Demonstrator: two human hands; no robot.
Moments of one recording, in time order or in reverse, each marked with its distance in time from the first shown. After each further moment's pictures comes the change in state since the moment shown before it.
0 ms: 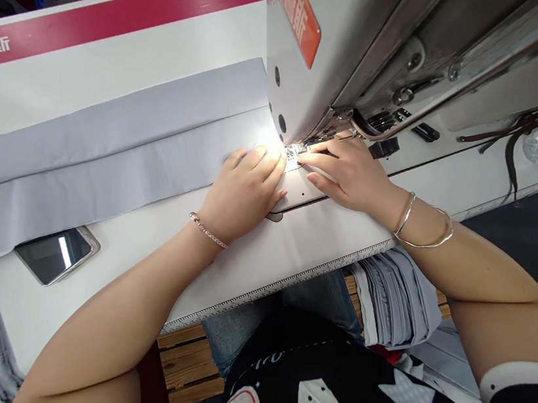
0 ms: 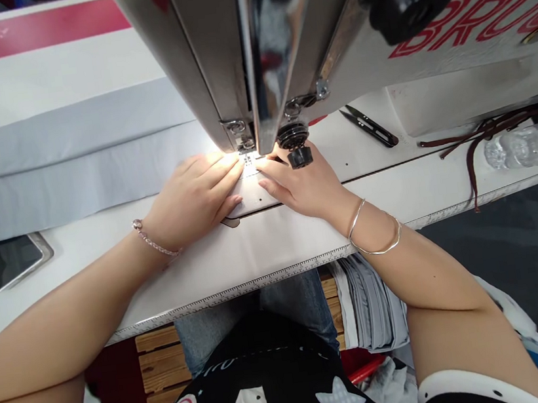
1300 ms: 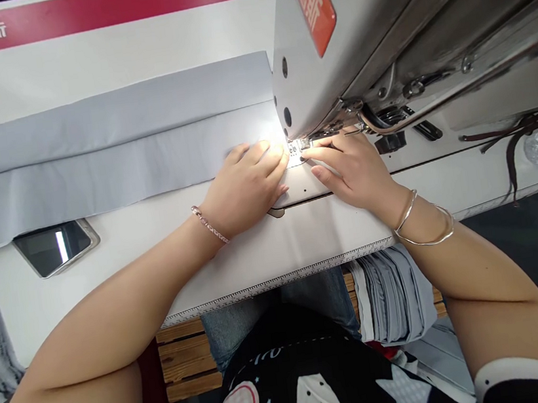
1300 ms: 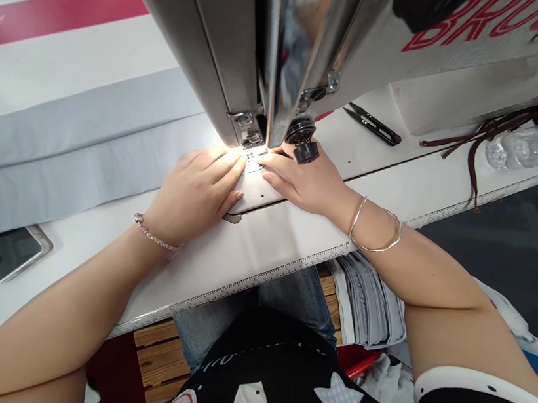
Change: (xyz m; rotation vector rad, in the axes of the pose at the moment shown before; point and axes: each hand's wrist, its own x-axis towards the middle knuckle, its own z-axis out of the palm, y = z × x) left_hand 0.000 -0.001 0.001 0.008 0.008 0.004; right_hand -0.001 0.002 0.003 0.117 0.040 0.030
